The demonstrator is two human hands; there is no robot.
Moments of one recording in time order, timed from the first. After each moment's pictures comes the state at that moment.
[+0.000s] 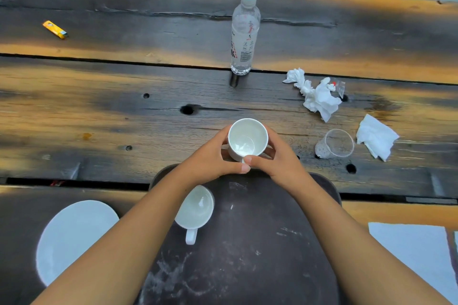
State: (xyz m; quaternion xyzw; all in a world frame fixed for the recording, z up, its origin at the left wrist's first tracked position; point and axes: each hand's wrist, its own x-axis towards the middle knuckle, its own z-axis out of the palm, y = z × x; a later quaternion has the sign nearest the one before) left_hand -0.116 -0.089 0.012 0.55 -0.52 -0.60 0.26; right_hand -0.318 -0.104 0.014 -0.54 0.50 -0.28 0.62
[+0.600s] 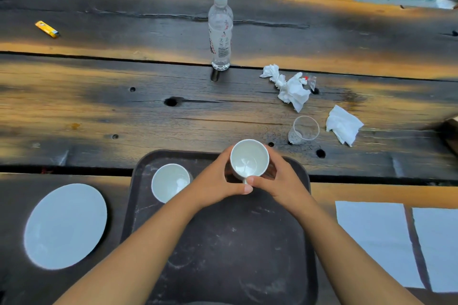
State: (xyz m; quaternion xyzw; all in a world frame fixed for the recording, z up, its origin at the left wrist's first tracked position) left_hand -0.192 -0.012 0.021 0.55 -0.50 -0.62 0.25; right_hand -0.391 -0.031 0.022 -0.52 0.52 -0.26 0.63
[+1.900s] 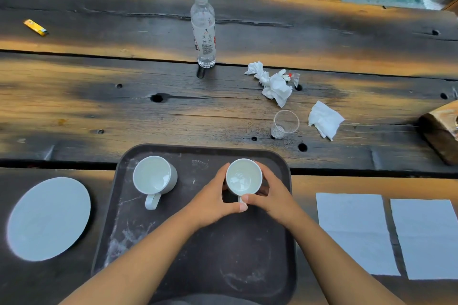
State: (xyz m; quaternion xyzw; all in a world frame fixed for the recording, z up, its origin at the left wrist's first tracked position) left_hand -0.238 0.037 0.001 0.58 -0.51 -0.61 0.19; right_hand -0.438 0.011 0.002 -0.51 0.55 -0.18 0.63
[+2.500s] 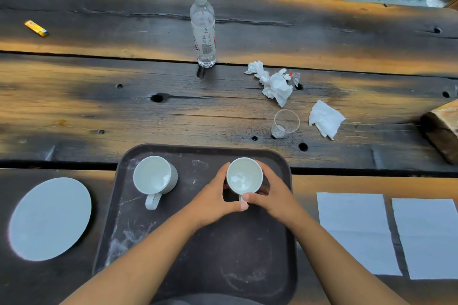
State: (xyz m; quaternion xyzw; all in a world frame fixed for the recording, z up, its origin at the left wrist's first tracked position) left_hand -0.238 0.037 -0.005 0.58 -0.50 -0.61 0.18; right_hand -0.438 0.009 0.005 -0.52 0.55 -0.18 0.63
